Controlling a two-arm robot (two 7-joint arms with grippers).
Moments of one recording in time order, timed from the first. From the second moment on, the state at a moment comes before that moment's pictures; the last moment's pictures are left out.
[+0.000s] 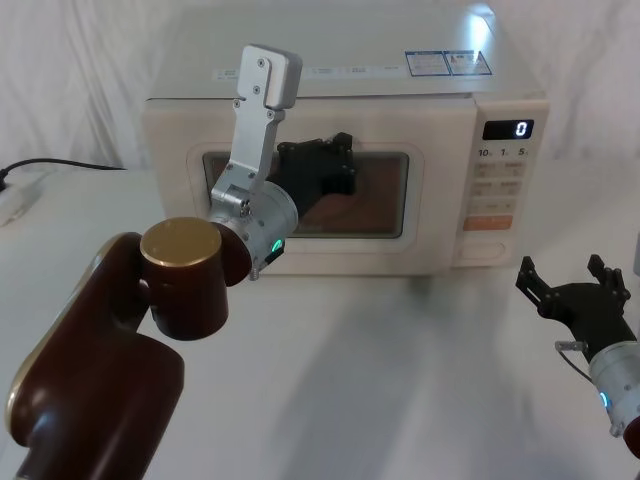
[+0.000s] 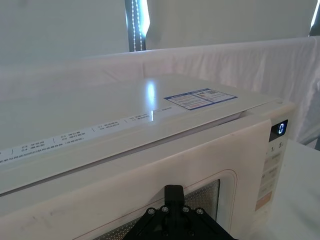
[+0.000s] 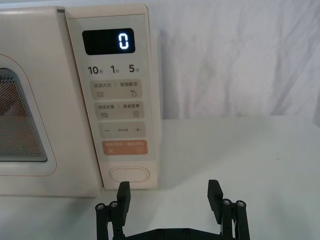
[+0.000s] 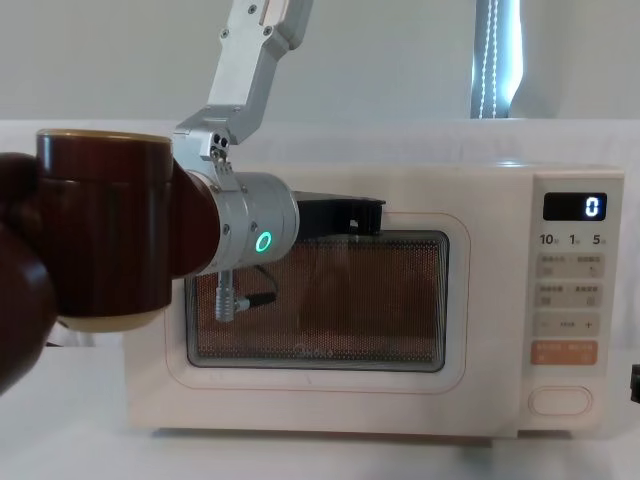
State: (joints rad) left arm -0.57 0.07 0.39 -1.34 -0.21 0.29 -0.20; right arm 0.05 0.01 0.02 -1.57 0.06 0.07 0.07
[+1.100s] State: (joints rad) left arm -0.56 0.05 0.35 -1.33 -0.18 0.30 -0.20; right arm 0.05 0.01 0.02 -1.57 0.06 0.07 0.07
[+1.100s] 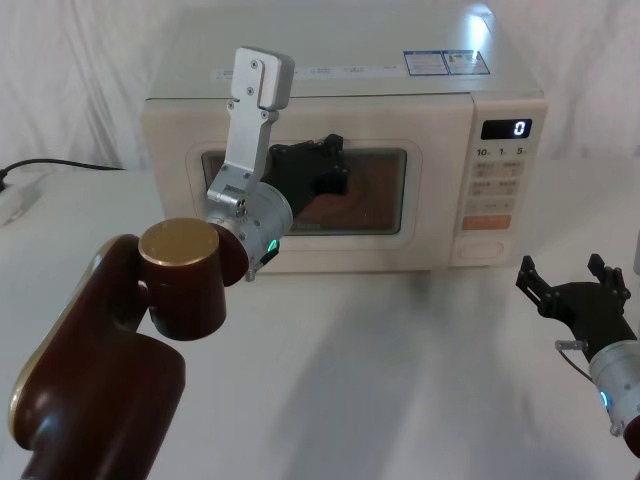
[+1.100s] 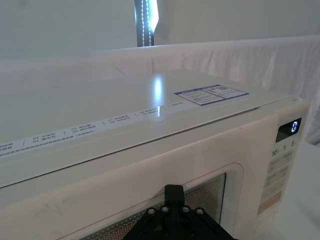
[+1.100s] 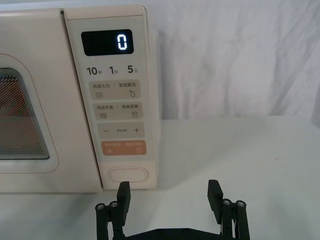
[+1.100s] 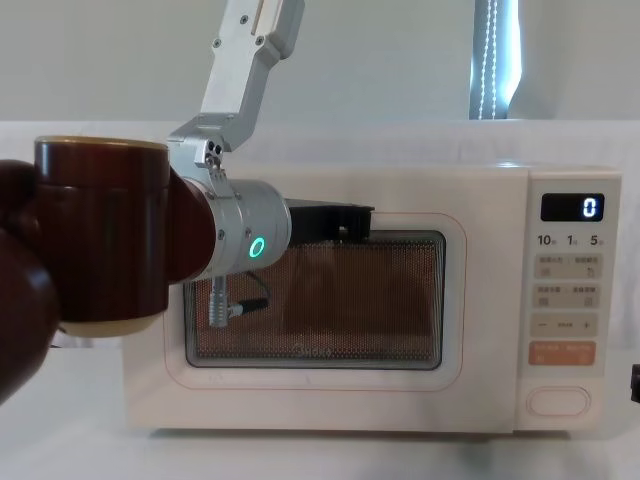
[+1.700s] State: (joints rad) left arm -0.56 0.04 0.34 -1.32 -0.17 0.29 -0.20; right arm 0.05 0.01 0.02 -1.57 0.06 0.07 0.07
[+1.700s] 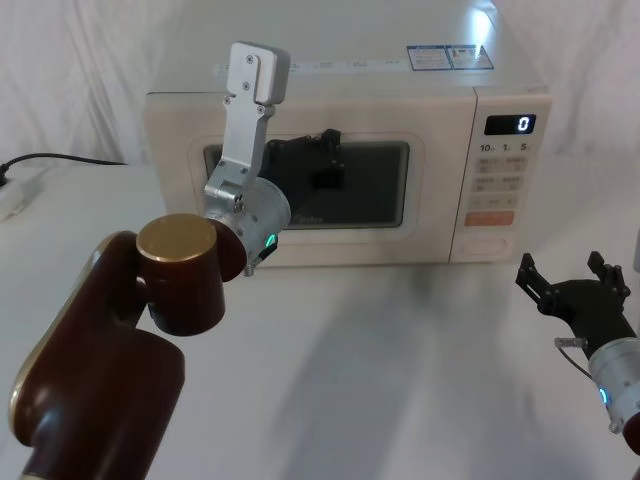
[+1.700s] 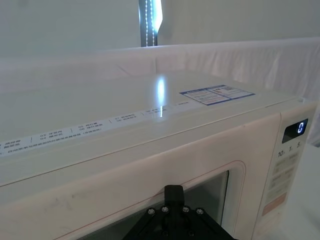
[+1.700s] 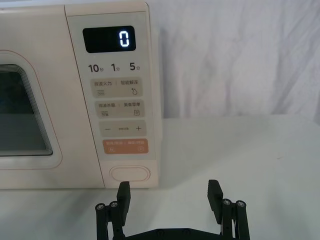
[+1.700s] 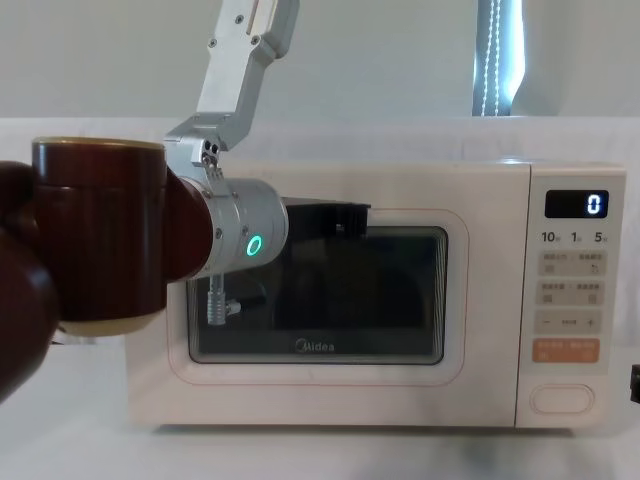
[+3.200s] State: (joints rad) left arm 0.02 0.19 0.11 -1.85 -0.15 0.19 -0.09; right arm 0.05 0.01 0.02 -1.57 0.06 0.07 0.07
